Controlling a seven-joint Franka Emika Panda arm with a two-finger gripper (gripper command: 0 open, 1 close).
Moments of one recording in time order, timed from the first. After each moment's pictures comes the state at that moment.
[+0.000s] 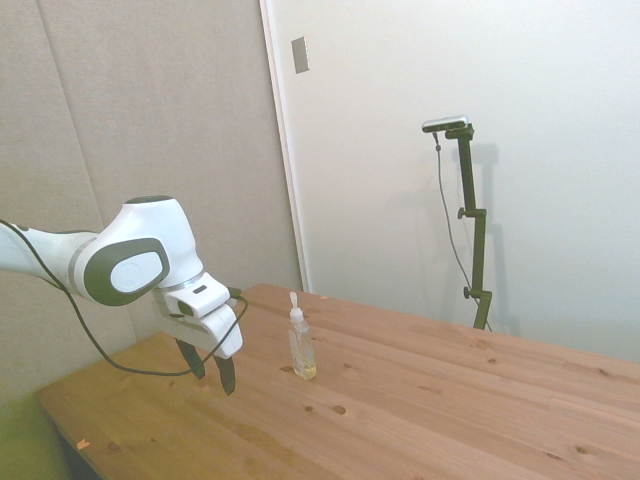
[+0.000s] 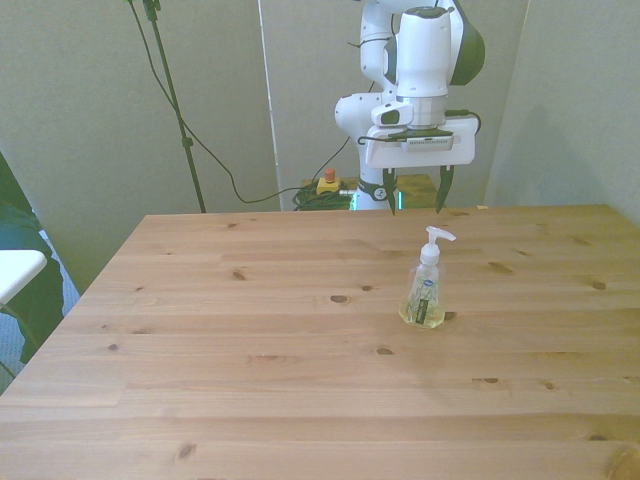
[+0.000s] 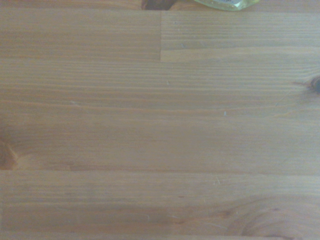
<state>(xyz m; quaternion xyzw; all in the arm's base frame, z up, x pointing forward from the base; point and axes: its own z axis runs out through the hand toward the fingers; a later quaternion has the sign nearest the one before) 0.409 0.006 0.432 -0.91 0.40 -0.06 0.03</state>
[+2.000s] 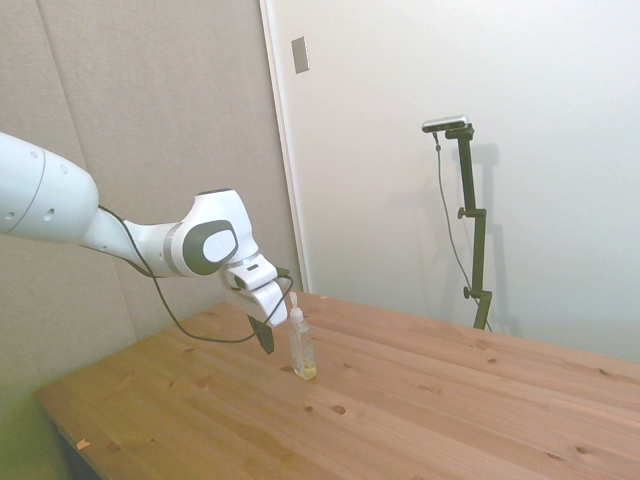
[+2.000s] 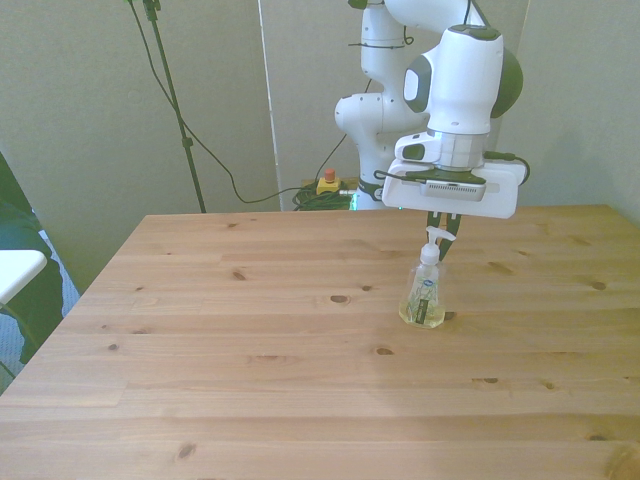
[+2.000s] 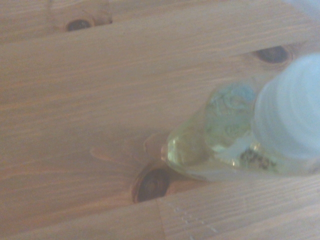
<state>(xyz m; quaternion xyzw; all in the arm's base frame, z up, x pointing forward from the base) 0.561 0.019 0.423 -0.86 0.51 -0.08 0.01</state>
